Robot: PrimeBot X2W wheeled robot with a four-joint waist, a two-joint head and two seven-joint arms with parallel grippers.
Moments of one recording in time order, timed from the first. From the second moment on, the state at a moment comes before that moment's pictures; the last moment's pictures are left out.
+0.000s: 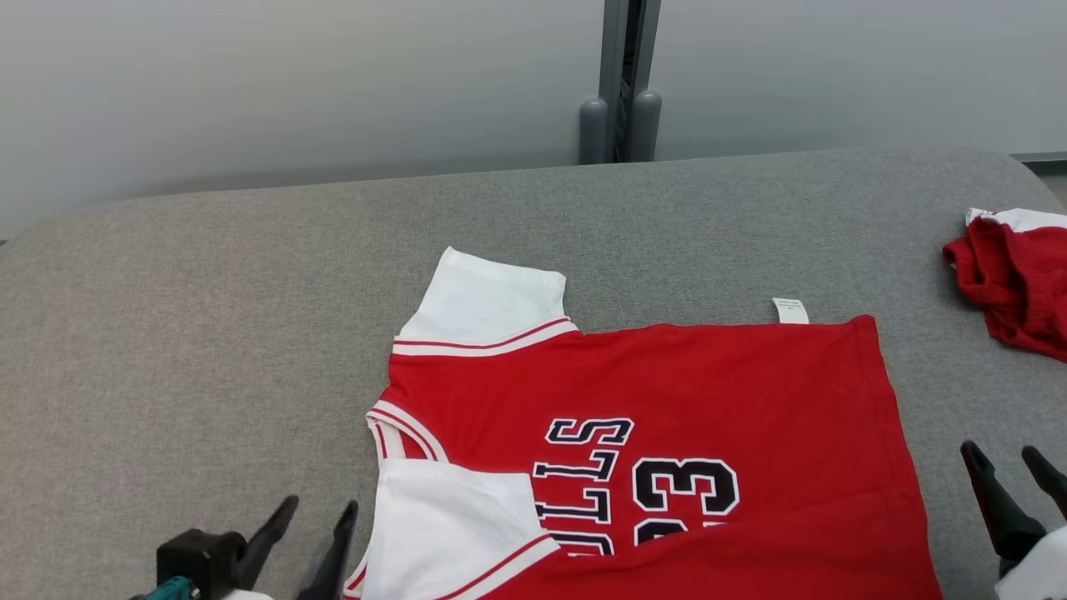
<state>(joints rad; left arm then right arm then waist) 0.14 0.36 -0.33 -0.01 -0.56 0.08 0.02 0.11 -0.33 -0.09 0.04 0.58 0.13 0.23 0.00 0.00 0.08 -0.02</state>
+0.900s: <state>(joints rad) -0.14 0.16 -0.17 0.24 -0.41 0.08 -0.26 -0.09 -0.13 0.05 0.18 0.24 0.13 -0.25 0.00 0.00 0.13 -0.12</state>
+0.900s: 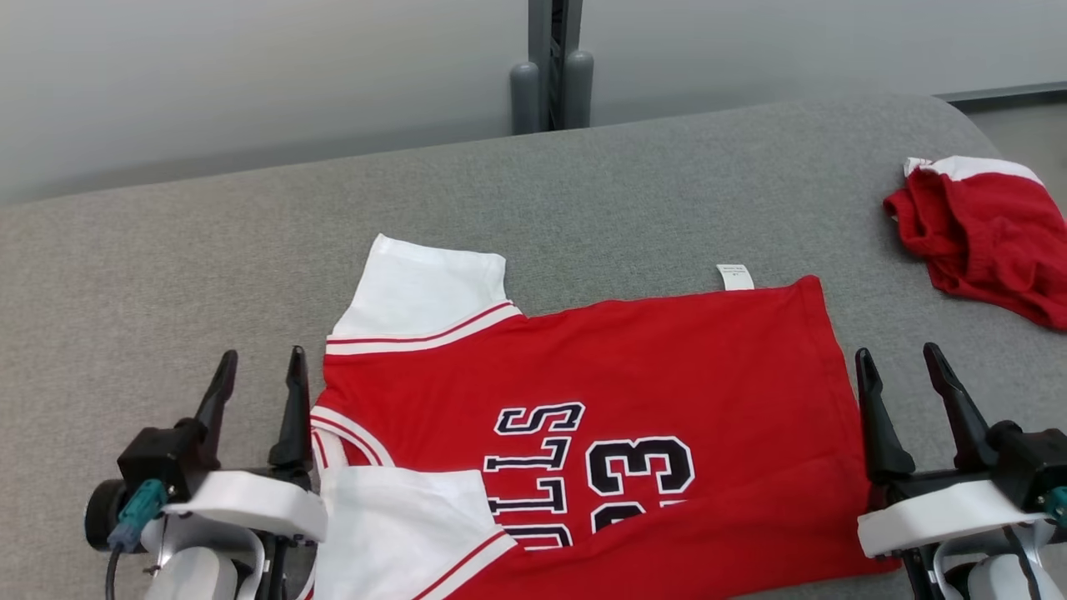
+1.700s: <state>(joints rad) -0.73 0.37 -0.32 0.69 -0.24 -0.04 0.15 -0.17 -0.07 0.11 0.17 0.26 0.13 -0.26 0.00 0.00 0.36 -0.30</state>
